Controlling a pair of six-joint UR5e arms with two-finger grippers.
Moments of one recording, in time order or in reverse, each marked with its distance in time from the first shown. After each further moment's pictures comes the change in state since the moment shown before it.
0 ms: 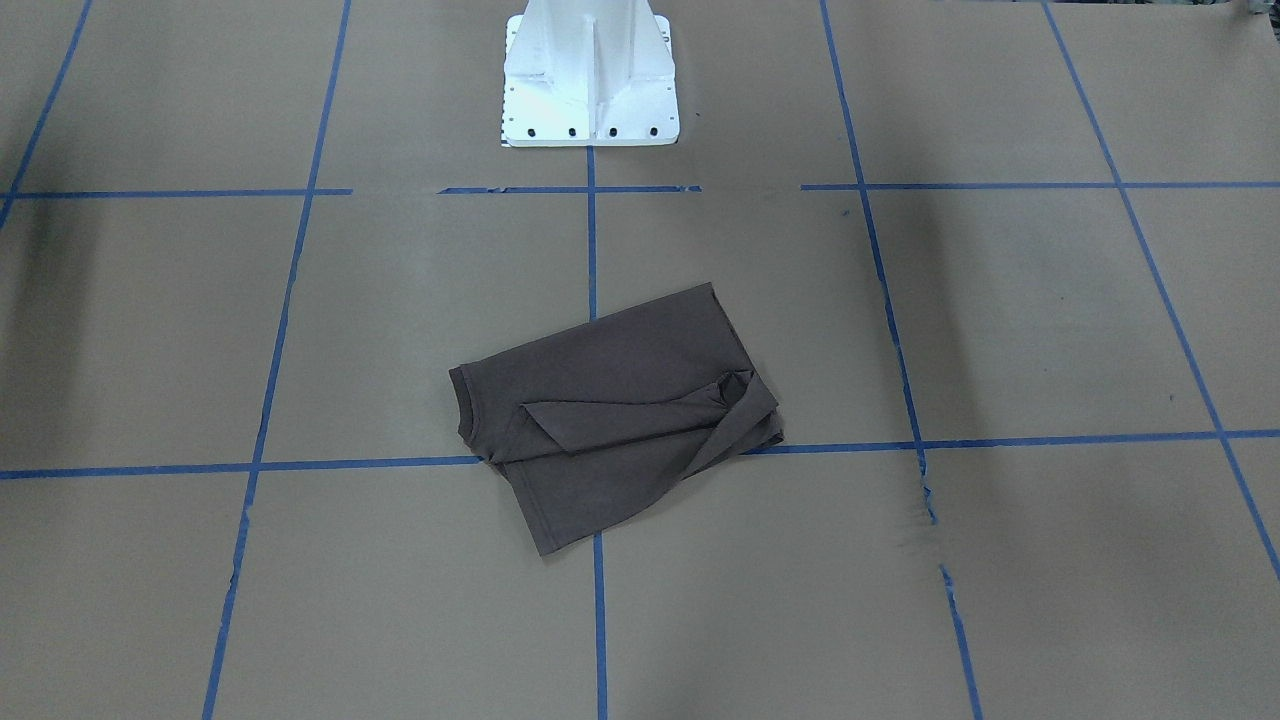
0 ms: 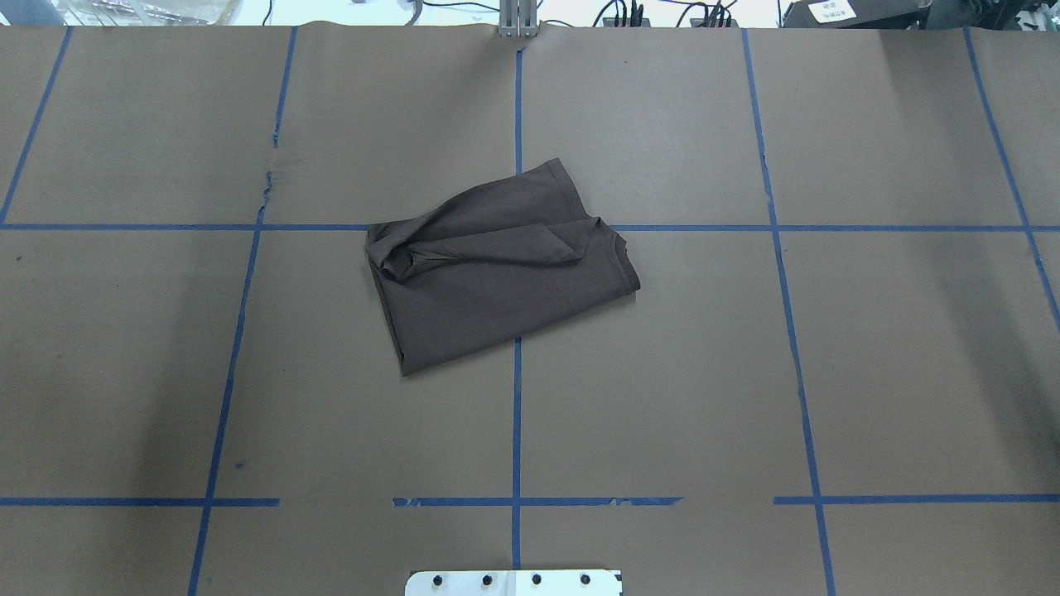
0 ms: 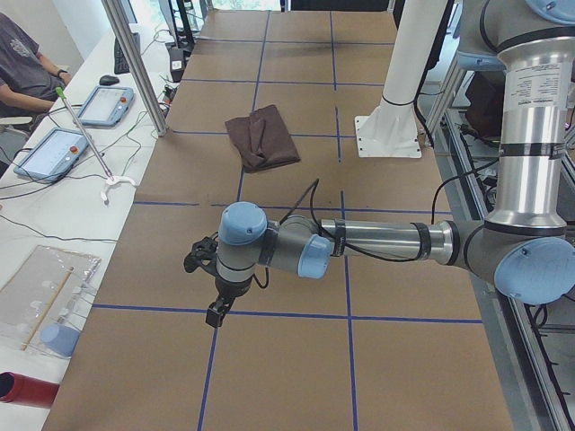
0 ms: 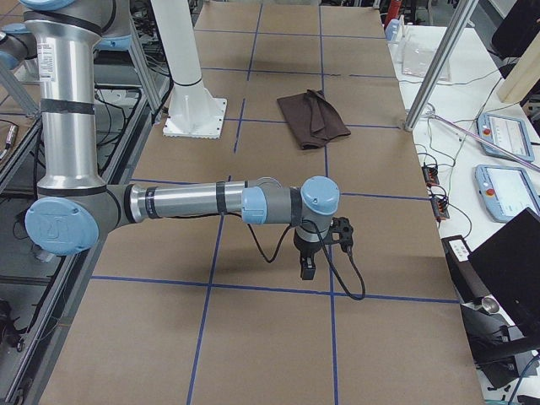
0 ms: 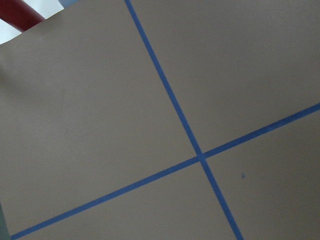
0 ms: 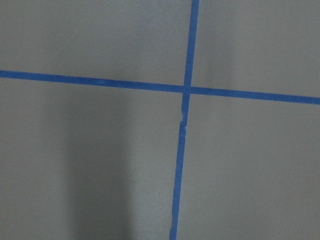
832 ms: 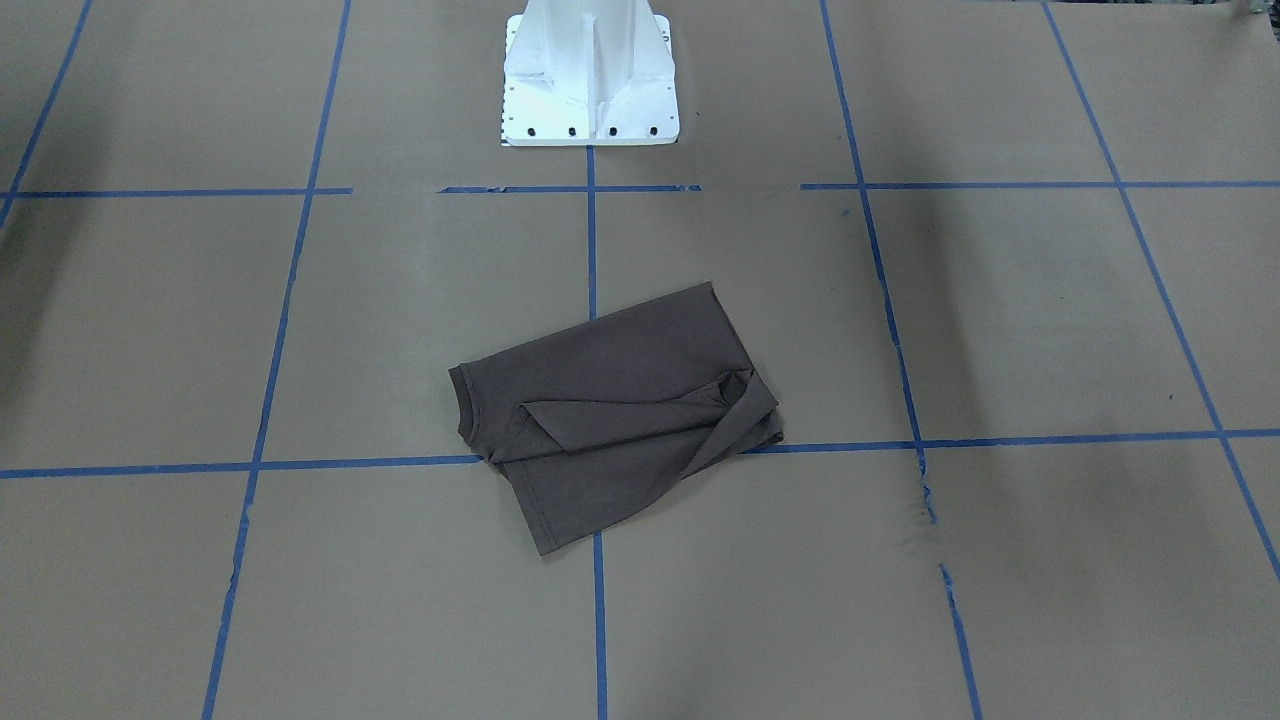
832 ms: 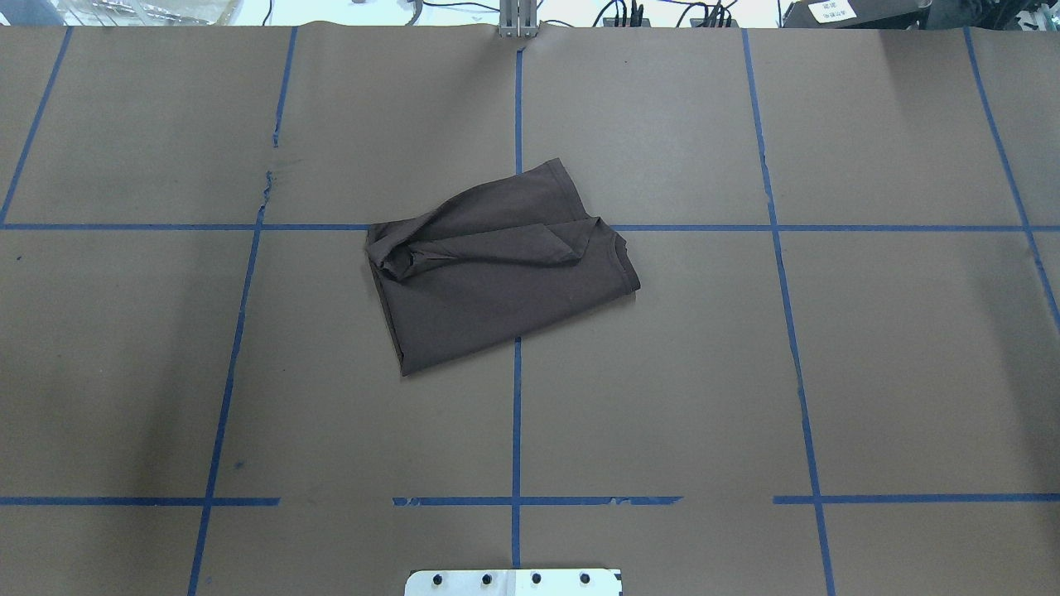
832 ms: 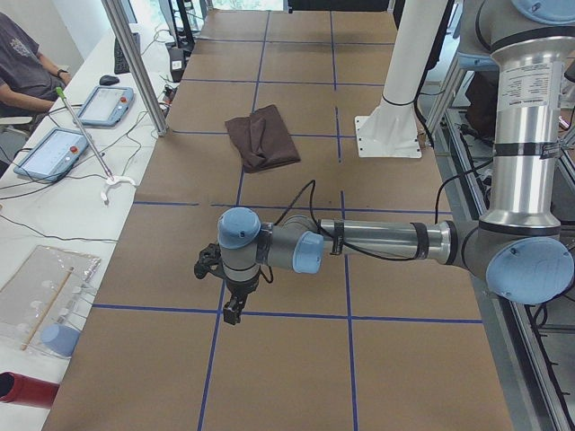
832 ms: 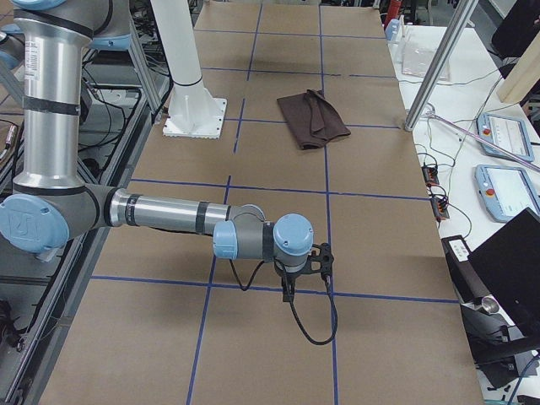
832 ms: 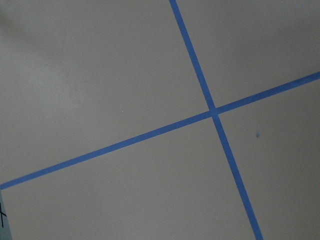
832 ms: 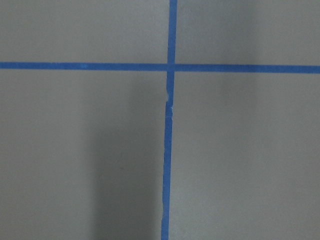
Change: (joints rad) left arm 0.087 0.009 -0.021 0.114 -0.060 -0.100; right arm 0.087 -0.085 -0.064 0.170 0.123 0.001
